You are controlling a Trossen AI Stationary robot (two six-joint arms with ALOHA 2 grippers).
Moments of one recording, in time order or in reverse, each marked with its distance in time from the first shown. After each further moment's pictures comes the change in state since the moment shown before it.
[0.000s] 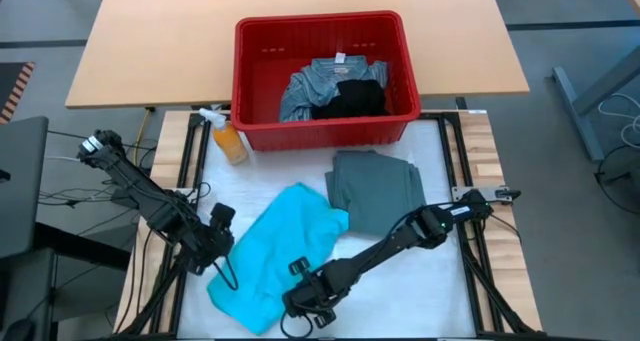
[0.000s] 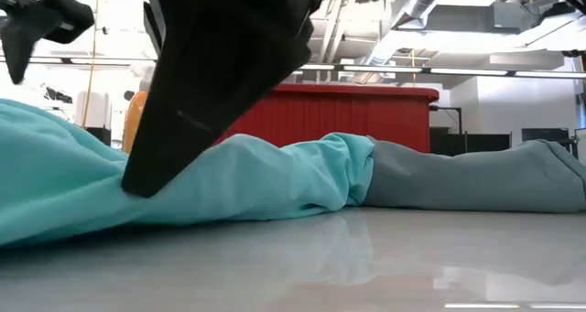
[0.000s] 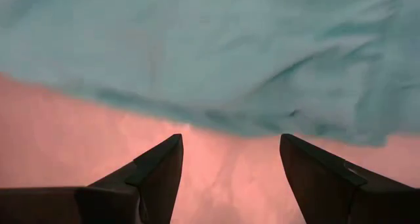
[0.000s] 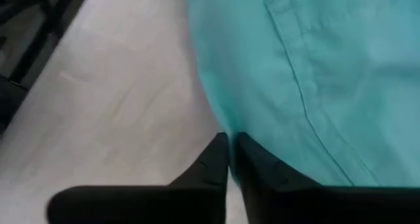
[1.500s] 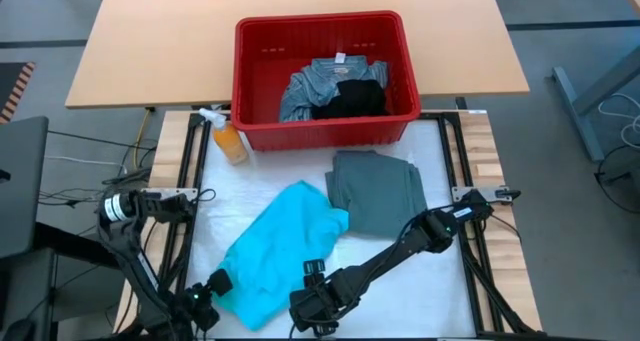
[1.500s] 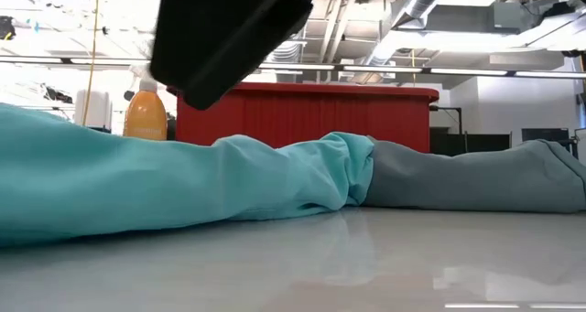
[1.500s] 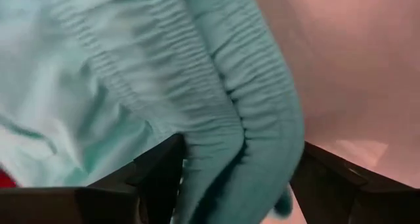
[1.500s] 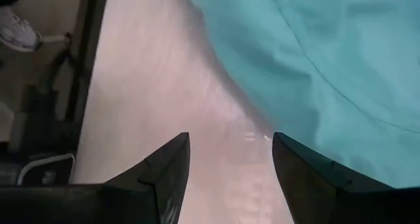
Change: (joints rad) left arm -0.523 0.747 0.234 -0.028 -0.278 -0.006; right arm 0.056 -0.014 0.122 -0.184 0.103 0.374
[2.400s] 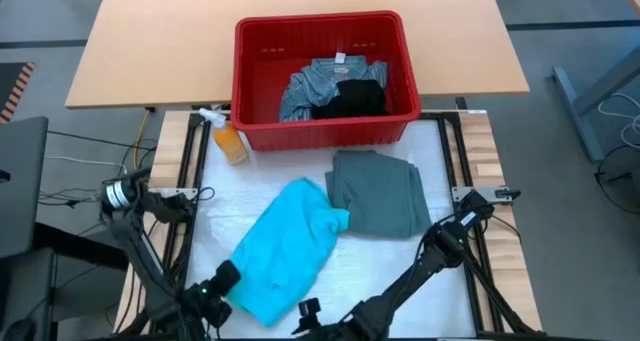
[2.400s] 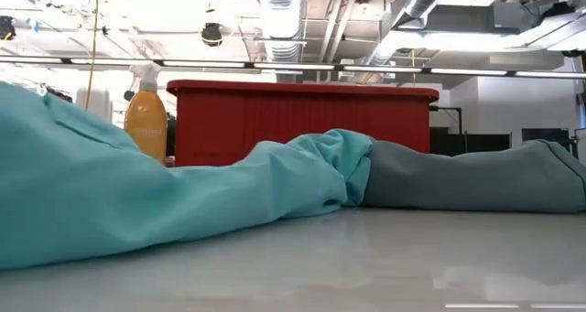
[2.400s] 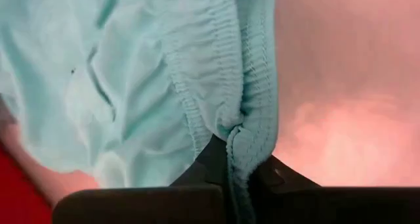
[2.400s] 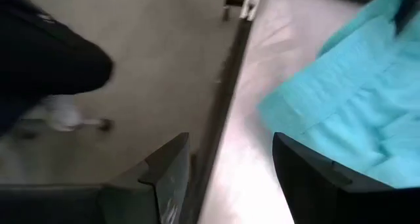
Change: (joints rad) left arm 0.134 -0.125 0.127 -0.062 0.007 -0.024; right arm 0.167 0.006 0.004 0.394 0.163 -0.078
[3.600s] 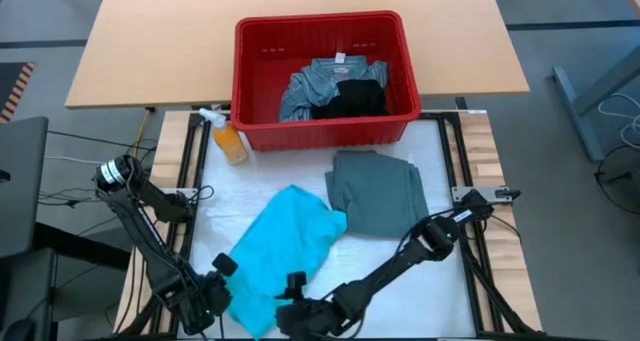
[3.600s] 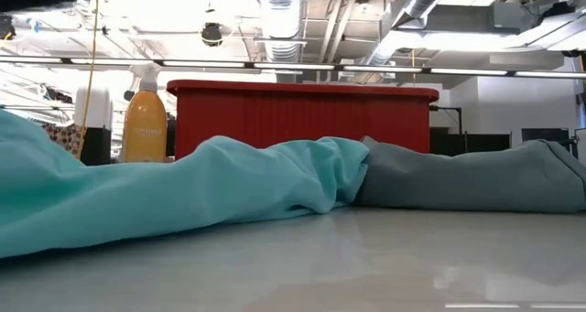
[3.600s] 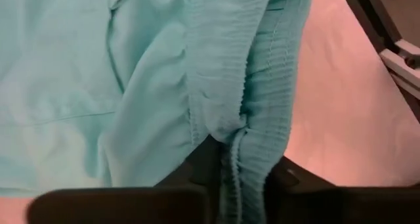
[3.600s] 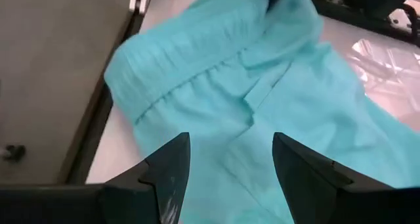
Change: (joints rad) left arm 0.081 -0.180 -0.176 0.226 0.307 -0.123; right arm -0.116 0.027 -0.090 0.143 0.176 -0.069
